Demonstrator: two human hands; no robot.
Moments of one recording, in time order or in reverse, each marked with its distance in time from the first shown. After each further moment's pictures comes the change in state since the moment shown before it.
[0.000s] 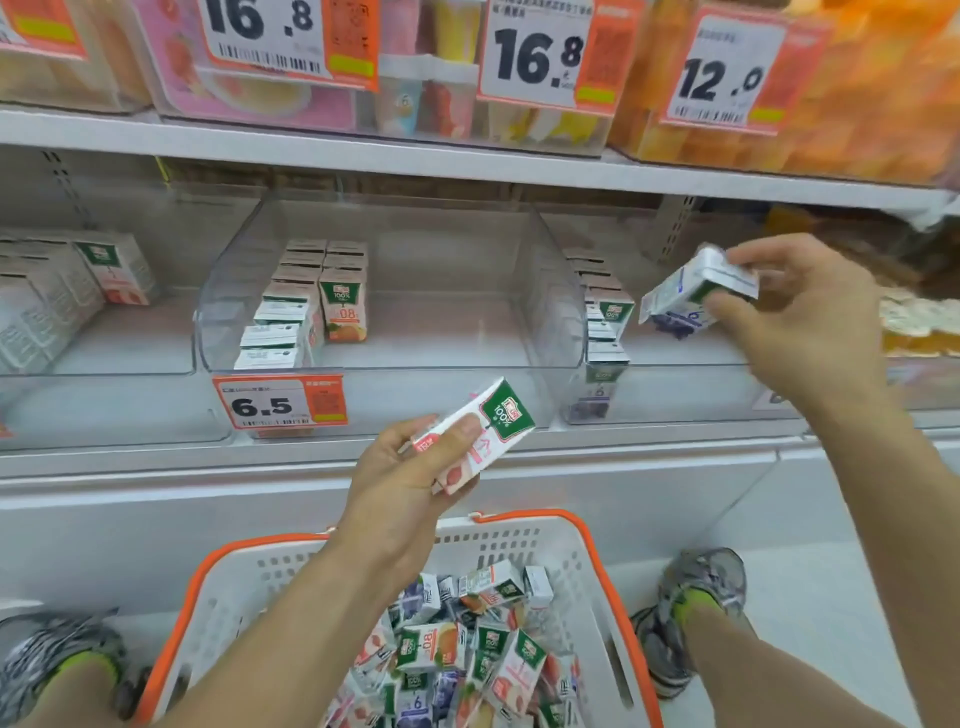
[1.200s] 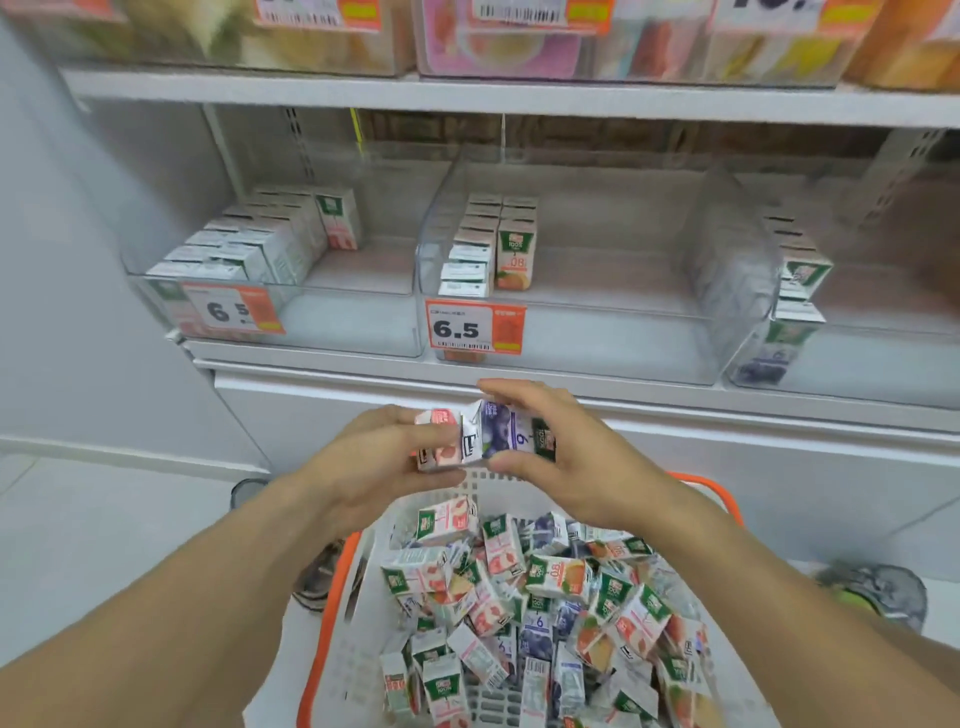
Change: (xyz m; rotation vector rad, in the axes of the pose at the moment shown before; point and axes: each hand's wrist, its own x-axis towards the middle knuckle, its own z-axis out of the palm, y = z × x) left_hand -0.059 0.064 -0.141 0.347 0.128 -0.125; right_hand -0.176 -0.121 0.156 0.362 -1.021 -0.286
